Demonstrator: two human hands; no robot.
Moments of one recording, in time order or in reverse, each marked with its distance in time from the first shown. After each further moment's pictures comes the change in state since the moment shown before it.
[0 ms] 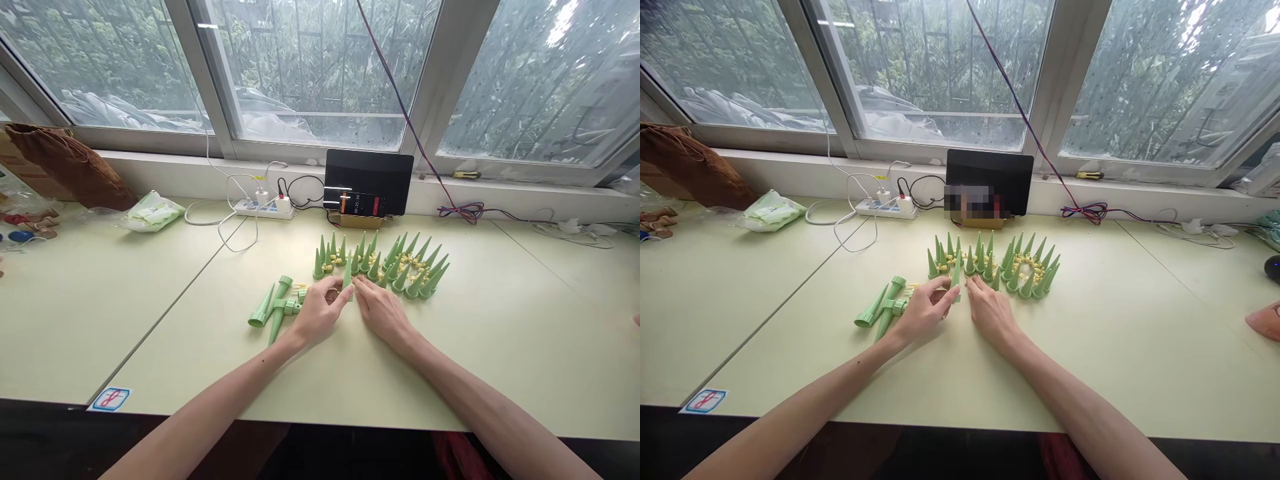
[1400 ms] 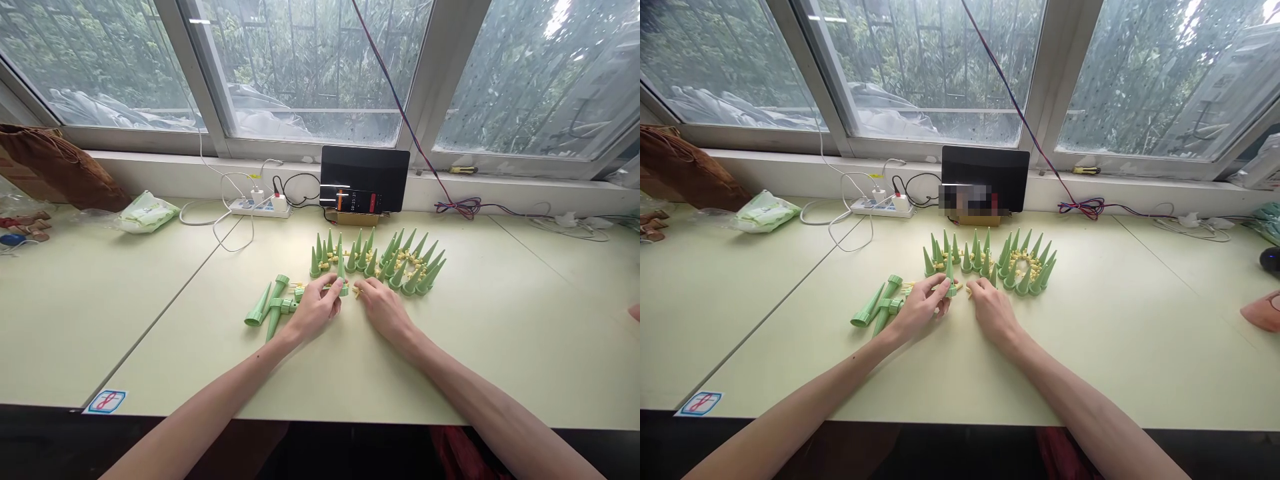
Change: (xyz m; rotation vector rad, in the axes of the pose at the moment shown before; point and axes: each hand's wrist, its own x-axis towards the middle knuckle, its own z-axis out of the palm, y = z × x) left_hand 0.005 -0.003 -0.001 -0.213 -0.059 -0.105; right_hand -0.006 0.010 0.002 0.019 -0.013 0.033
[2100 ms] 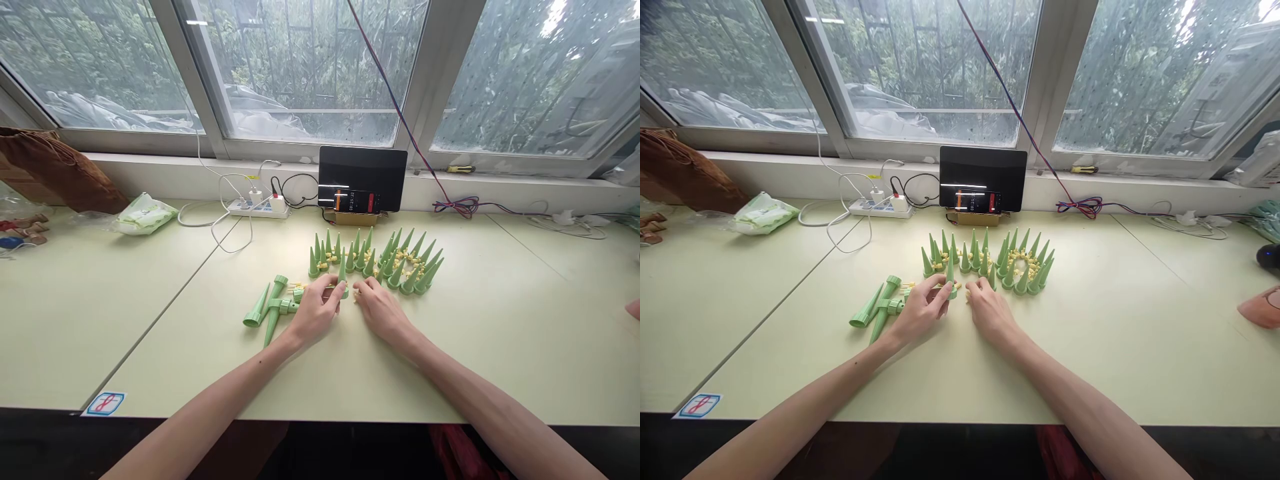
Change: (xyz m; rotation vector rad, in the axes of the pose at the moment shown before) left_hand -0.004 -0.002 0.004 0.168 0.046 0.085; right_hand -0.001 -0.005 -0.004 0.037 -0.077 0.014
